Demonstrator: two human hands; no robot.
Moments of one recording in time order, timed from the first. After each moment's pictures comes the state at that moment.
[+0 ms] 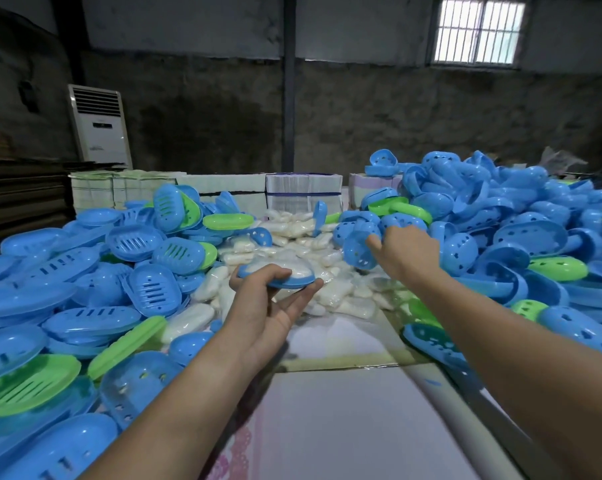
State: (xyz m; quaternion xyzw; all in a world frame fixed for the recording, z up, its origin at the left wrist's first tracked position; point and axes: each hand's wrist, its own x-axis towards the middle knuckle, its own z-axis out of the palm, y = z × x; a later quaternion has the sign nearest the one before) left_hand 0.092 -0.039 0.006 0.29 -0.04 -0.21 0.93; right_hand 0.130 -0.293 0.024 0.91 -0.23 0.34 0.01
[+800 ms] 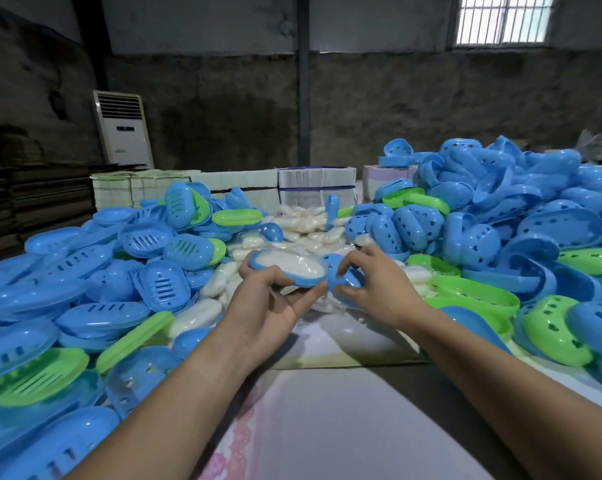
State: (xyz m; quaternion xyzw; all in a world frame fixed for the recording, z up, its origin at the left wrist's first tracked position) left_hand 0.100 -0.041 -0.002 0.31 -0.12 -0.22 0.92; right_hand 0.097 -0.239 -0.019 0.92 0.03 0.28 -0.26
